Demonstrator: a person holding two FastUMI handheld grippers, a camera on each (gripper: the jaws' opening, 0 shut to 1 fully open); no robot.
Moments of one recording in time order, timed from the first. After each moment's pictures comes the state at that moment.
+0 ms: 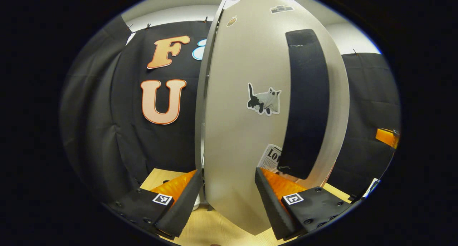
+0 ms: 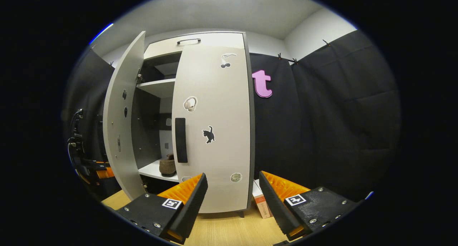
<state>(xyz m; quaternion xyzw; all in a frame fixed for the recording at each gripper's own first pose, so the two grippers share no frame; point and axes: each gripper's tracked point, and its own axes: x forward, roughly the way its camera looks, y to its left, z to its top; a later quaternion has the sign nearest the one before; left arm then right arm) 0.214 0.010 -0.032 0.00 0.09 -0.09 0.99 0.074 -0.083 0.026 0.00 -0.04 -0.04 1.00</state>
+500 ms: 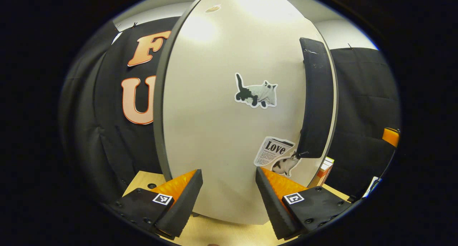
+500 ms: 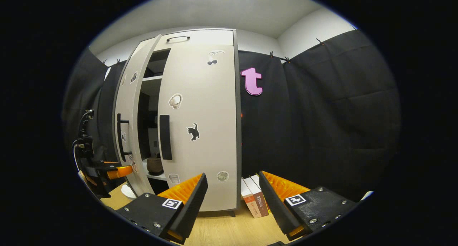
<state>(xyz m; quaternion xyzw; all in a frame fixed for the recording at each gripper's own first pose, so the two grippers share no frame) 0.263 -0.058 -0.053 0.01 0.10 -0.12 0.99 0.077 -0.117 0.018 0.00 -0.03 -0.07 1.00</state>
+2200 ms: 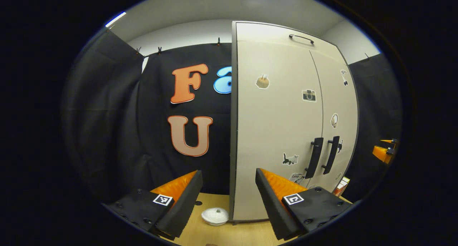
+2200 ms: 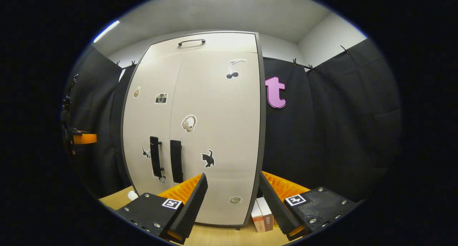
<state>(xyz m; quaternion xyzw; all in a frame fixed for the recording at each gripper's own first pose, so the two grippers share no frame) 0.132 0.096 0.138 0.04 0.02 0.03 1.00 0.130 -0.087 0.099 -0.03 -0.05 0.02 1.00</state>
